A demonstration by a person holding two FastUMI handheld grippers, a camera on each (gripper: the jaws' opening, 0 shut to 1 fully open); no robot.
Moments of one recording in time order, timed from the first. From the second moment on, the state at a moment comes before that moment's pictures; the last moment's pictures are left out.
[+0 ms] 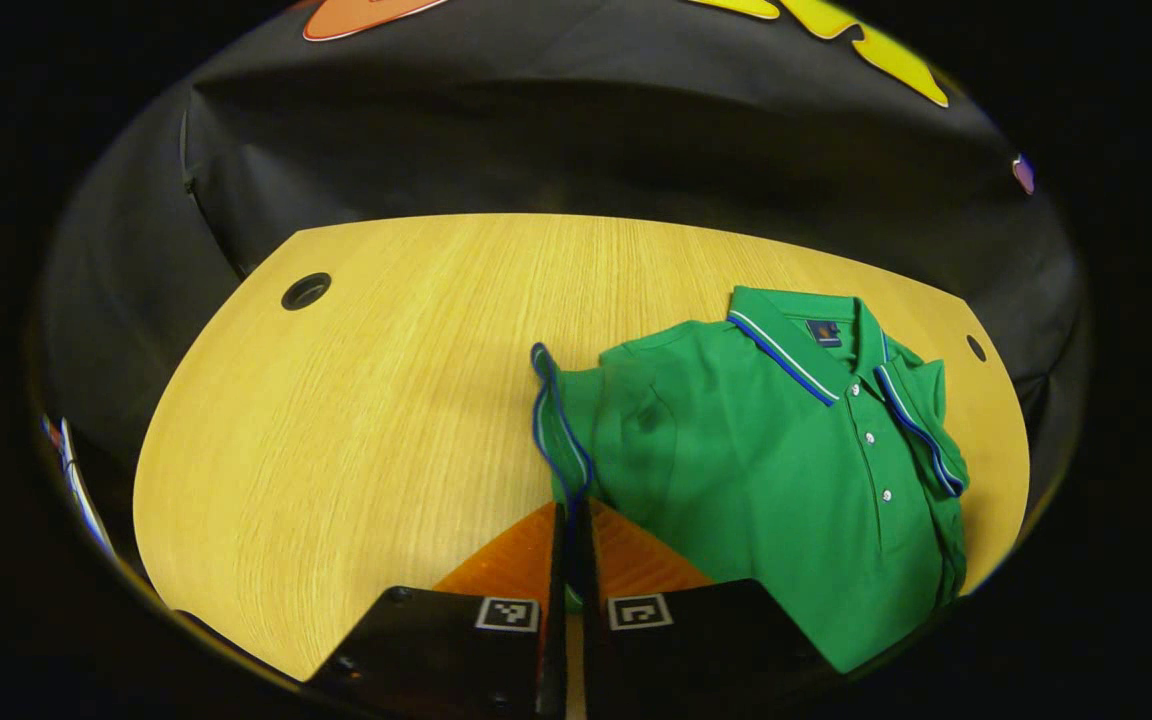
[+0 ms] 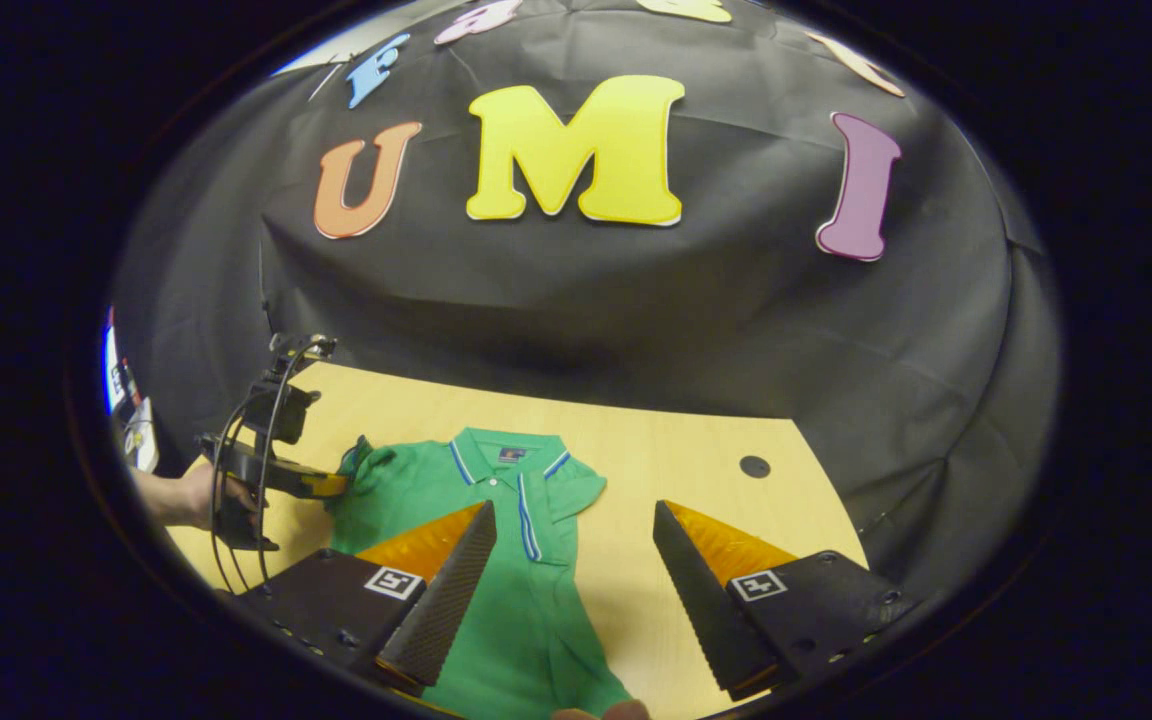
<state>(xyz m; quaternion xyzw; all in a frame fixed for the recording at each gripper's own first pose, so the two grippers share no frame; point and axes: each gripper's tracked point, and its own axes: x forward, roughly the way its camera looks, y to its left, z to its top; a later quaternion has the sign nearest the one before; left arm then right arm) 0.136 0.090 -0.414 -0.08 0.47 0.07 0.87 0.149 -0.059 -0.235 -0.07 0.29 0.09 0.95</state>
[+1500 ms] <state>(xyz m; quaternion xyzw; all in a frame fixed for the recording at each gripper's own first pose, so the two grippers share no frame) 0.024 0.000 -0.173 -0.05 0.25 0.06 0.97 0.009 -0.041 -0.181 -0.04 0.24 0.08 0.97</state>
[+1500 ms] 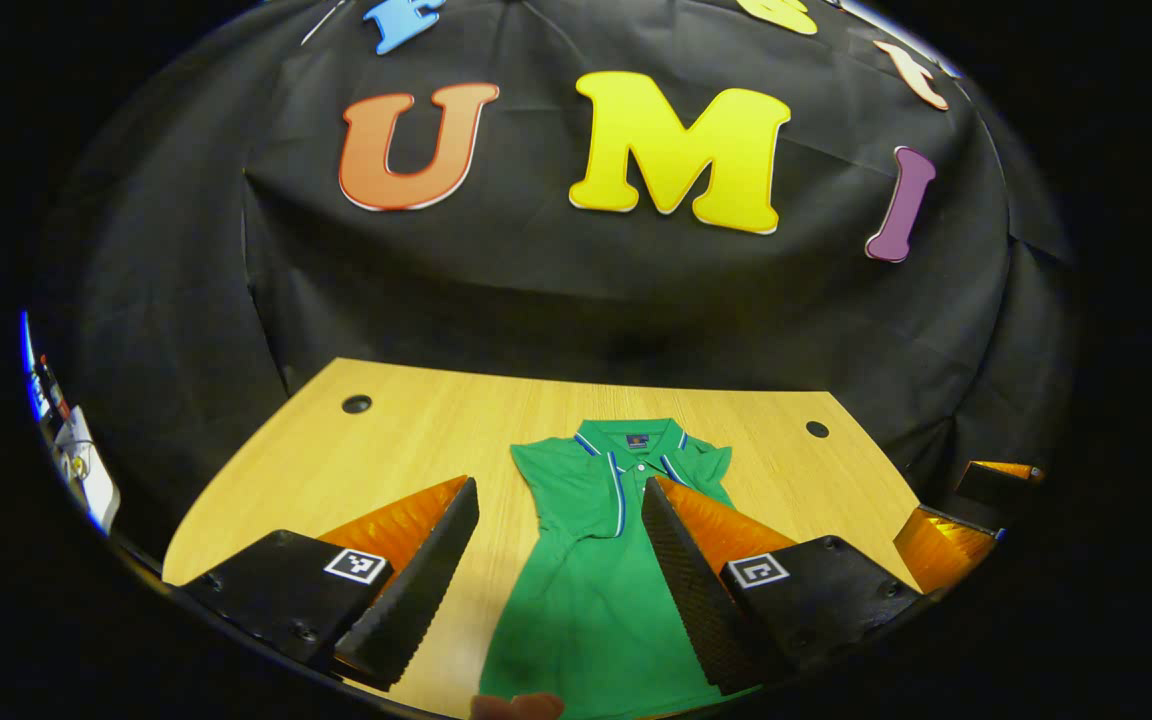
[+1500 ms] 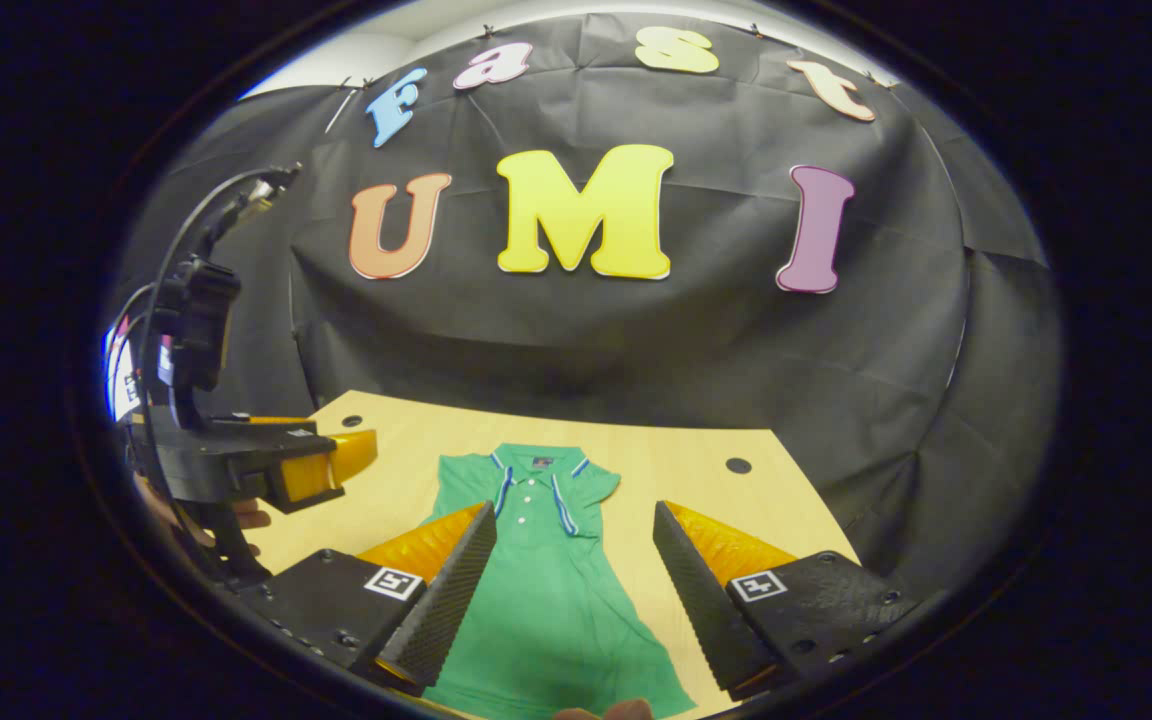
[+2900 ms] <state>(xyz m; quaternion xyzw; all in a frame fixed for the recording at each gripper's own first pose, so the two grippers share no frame) -0.208 -0.019 -0.387 -0.05 0.42 0.05 0.90 -0.133 -0.197 -0.420 -0.09 0.47 0.10 0.87</state>
